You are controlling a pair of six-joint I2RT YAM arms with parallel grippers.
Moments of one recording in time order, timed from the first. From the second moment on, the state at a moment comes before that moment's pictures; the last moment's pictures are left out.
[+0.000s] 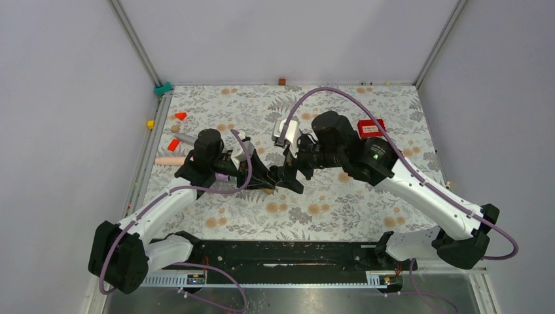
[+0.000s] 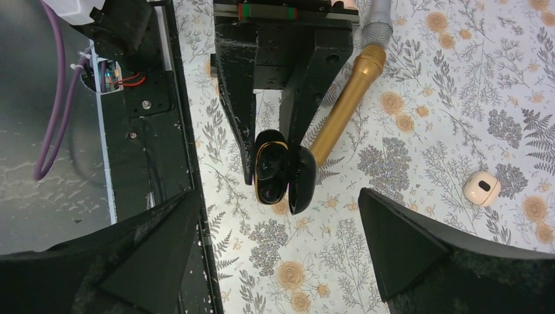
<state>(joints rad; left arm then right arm) -0.45 1.11 0.71 0.13 1.30 0.13 0.95 1.29 1.48 -0.75 -0.32 -0.25</state>
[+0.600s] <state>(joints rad) -0.45 1.11 0.71 0.13 1.35 0.13 0.95 1.33 1.47 -0.72 -0.27 -0.22</state>
